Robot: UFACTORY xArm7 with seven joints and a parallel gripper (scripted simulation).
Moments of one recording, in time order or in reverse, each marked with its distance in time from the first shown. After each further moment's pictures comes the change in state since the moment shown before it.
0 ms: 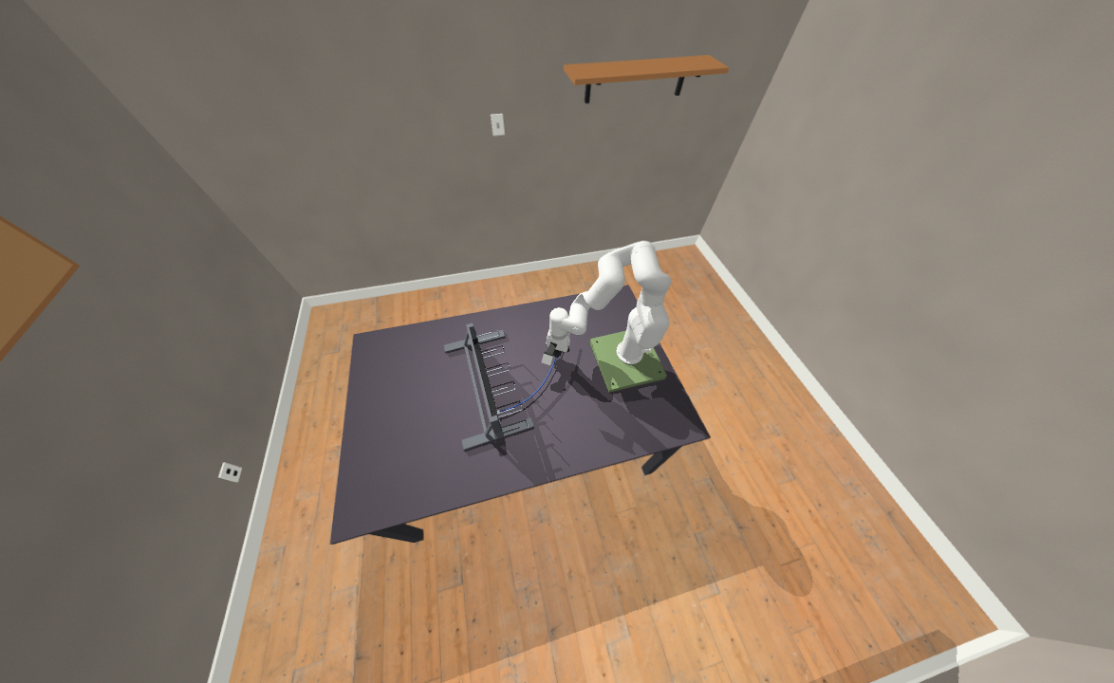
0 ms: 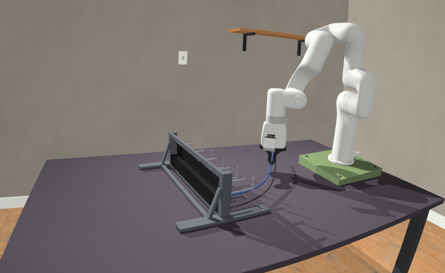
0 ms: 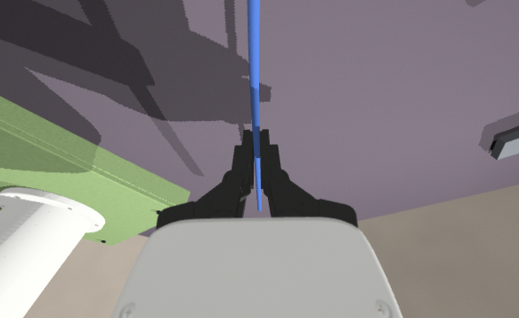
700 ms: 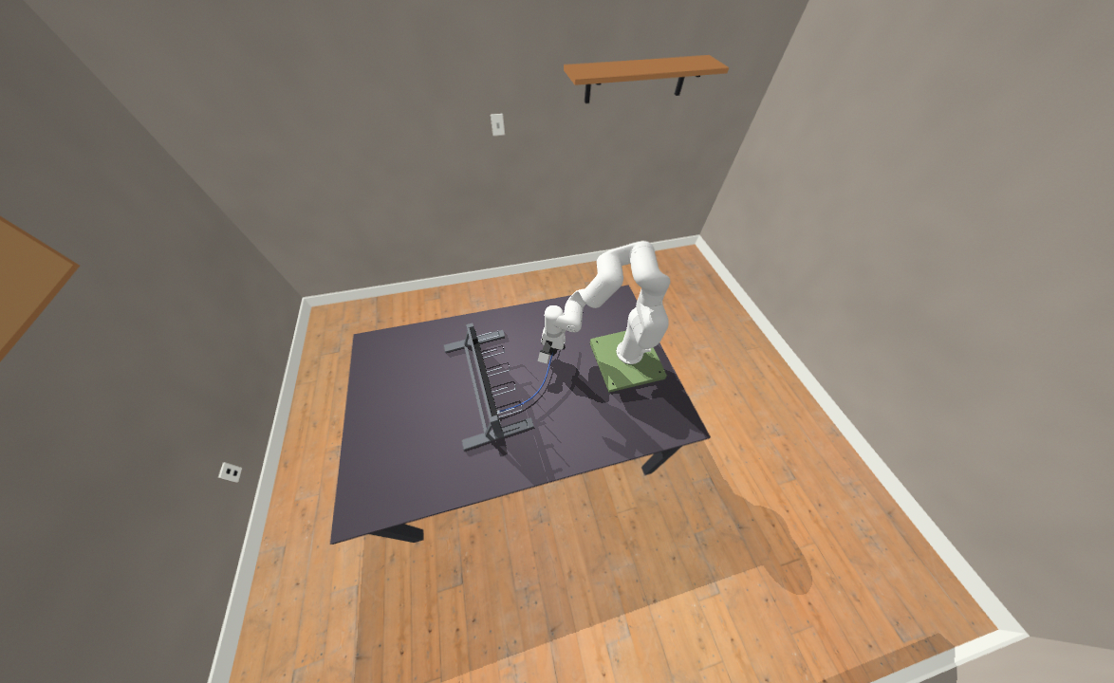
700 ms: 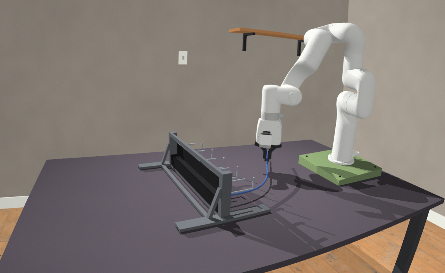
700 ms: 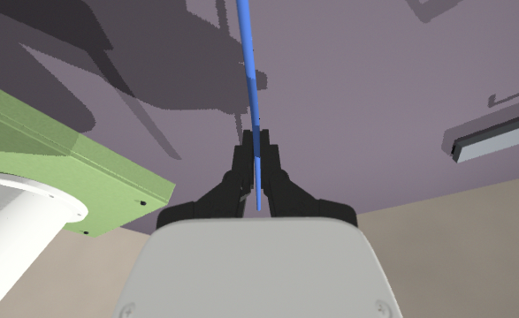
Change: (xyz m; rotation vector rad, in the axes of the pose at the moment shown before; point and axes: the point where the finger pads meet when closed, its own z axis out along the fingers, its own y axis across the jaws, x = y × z) arm 0.004 0.021 -0.013 -0.001 -0.003 -0.056
